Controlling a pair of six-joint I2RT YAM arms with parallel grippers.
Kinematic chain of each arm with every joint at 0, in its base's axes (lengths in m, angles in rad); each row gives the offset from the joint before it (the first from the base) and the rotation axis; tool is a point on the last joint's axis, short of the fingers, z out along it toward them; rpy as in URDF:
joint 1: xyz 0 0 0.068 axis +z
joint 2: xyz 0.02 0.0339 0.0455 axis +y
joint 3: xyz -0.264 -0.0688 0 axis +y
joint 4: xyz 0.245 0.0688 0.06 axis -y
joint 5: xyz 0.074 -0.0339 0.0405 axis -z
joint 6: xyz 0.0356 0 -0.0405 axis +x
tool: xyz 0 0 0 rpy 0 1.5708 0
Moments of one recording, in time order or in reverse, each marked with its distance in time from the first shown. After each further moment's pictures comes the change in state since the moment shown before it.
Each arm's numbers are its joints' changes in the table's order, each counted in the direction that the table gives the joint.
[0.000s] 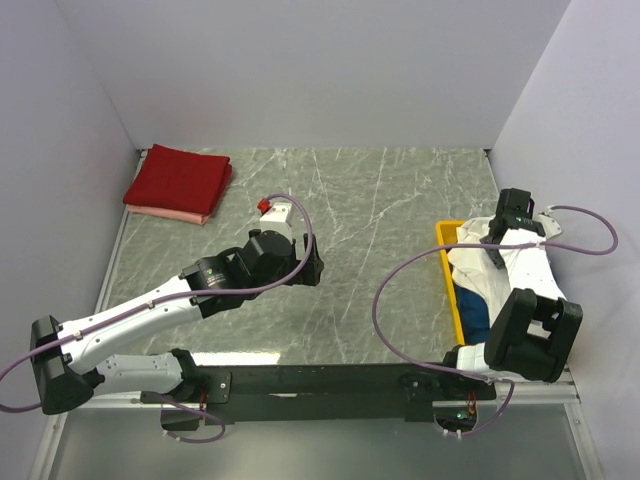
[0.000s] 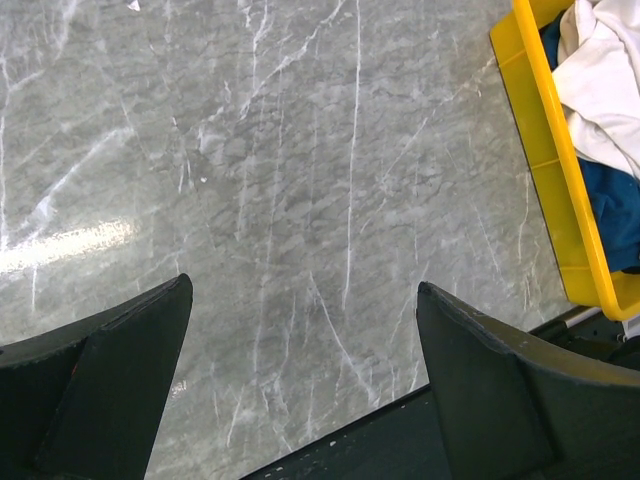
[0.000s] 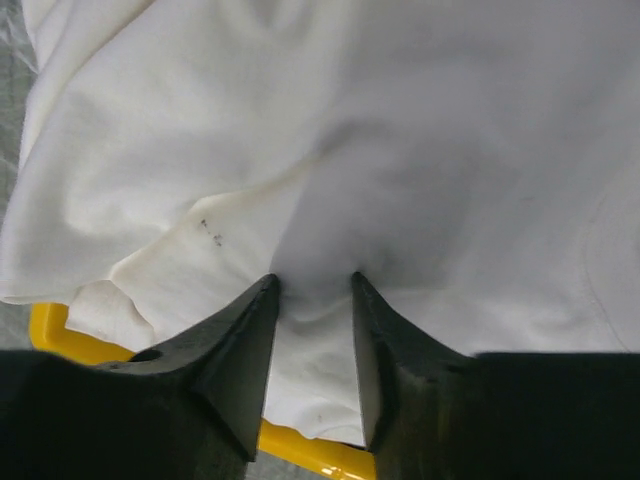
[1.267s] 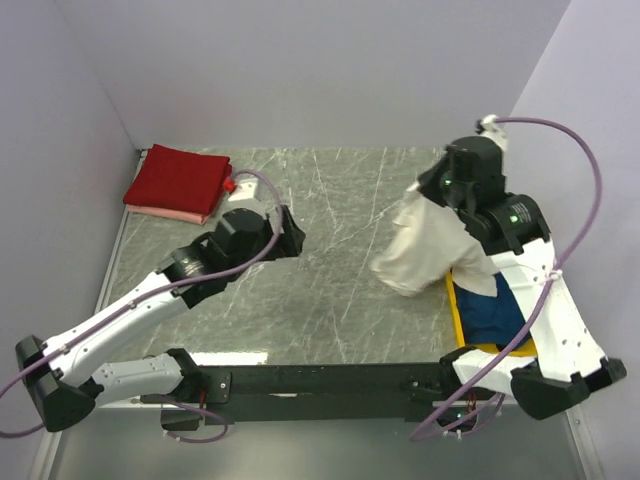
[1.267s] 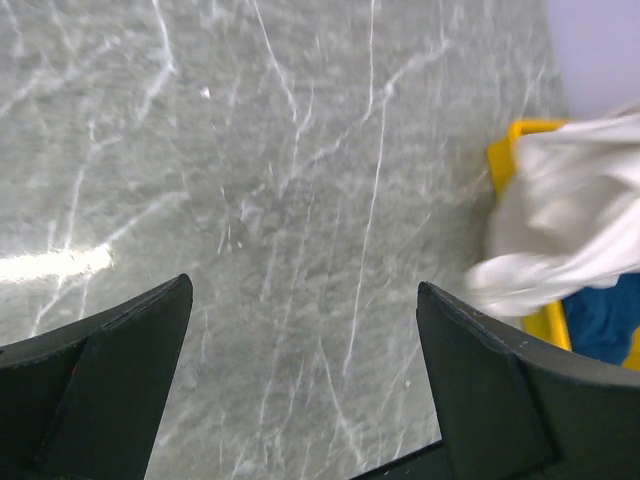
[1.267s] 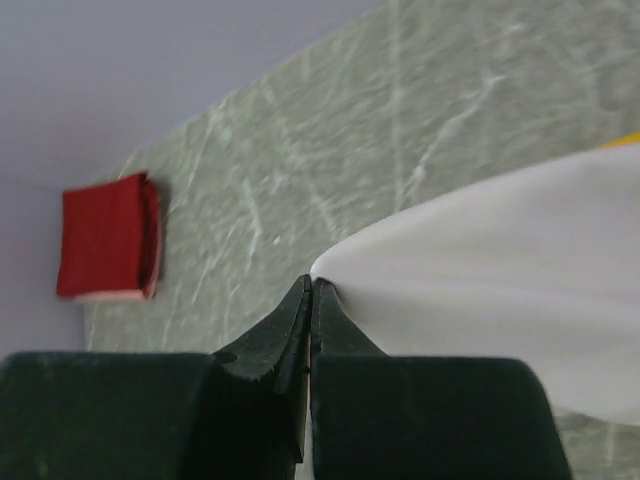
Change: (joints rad) left arm 0.157 -0.039 -0.032 0.021 0.024 -0.005; right arm 0.666 -0.203 -0.584 -0.198 -0.084 -0.089
